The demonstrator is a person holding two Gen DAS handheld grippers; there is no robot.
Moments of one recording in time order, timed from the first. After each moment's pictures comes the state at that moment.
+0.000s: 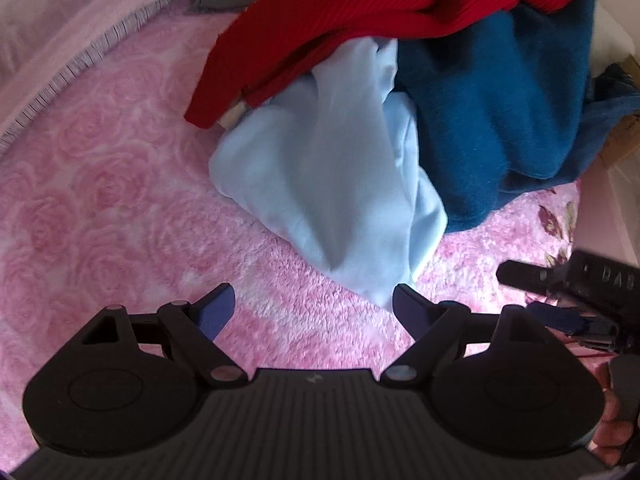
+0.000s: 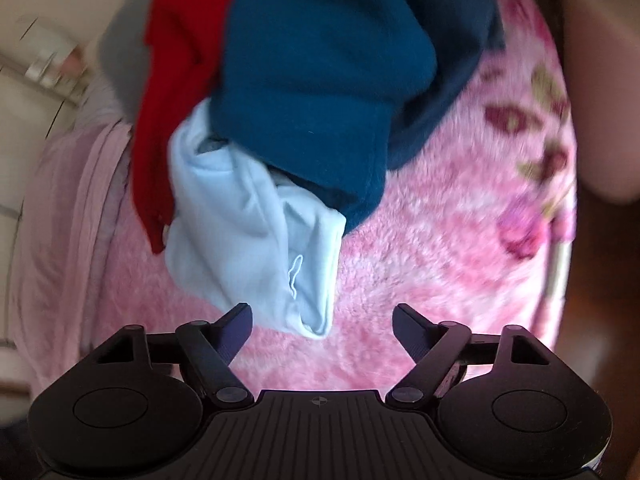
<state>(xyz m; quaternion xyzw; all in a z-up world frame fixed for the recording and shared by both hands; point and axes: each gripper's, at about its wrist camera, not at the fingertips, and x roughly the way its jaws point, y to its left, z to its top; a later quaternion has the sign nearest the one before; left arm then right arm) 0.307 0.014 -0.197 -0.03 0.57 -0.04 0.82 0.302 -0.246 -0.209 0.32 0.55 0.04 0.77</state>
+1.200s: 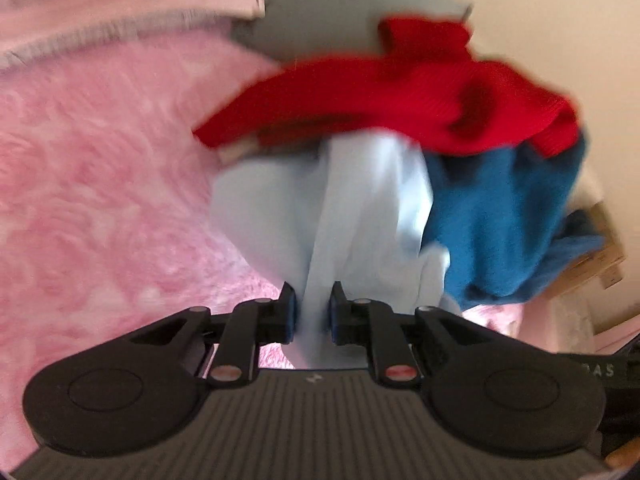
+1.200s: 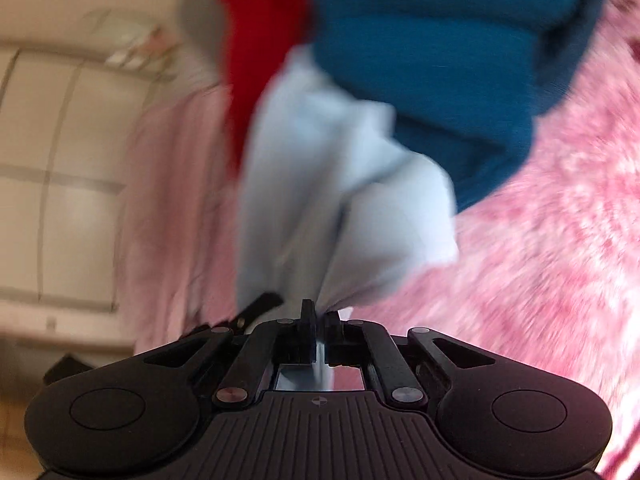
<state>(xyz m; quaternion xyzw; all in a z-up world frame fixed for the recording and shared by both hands) 0.250 0.077 -0.191 -0.23 0.43 -0.04 0.87 0.309 -0.222 -0.203 0.39 0.54 0.24 0.71</state>
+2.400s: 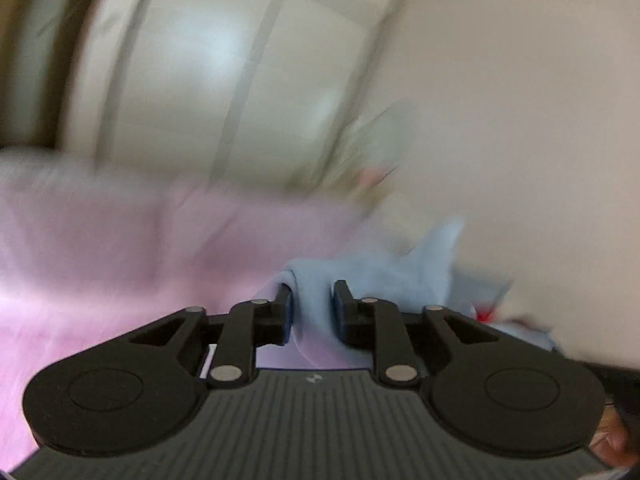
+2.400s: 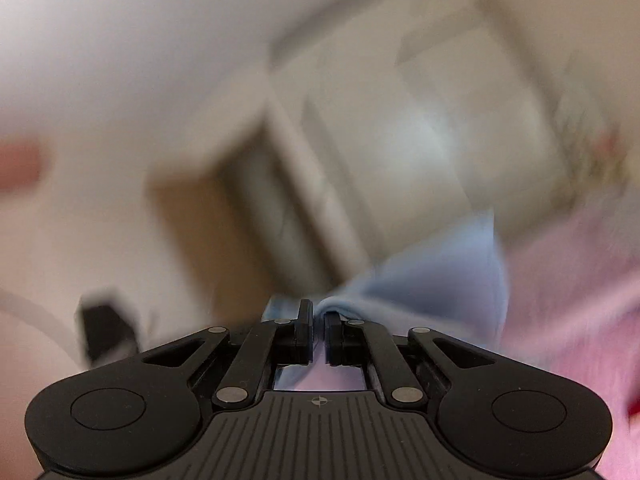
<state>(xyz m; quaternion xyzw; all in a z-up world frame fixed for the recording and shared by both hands) -0.091 0.215 0.122 -0.24 0.19 0.24 0.92 0.051 -0.008 0.152 0.10 0.26 0.68 0.67</state>
